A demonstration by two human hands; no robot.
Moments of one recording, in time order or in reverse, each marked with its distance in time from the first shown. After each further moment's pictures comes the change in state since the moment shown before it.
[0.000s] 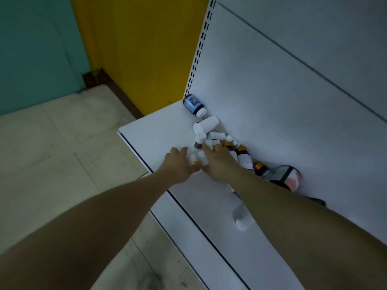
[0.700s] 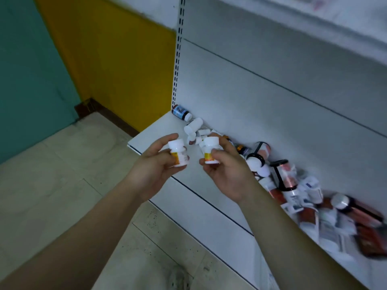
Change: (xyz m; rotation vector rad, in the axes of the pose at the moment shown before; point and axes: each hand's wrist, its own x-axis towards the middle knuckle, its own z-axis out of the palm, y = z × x) left_hand -0.194 0.016 -0.131 -1.424 -0.237 0.116; right_hand -0.205 -0.106 -0.104 2.159 0.249 0.061
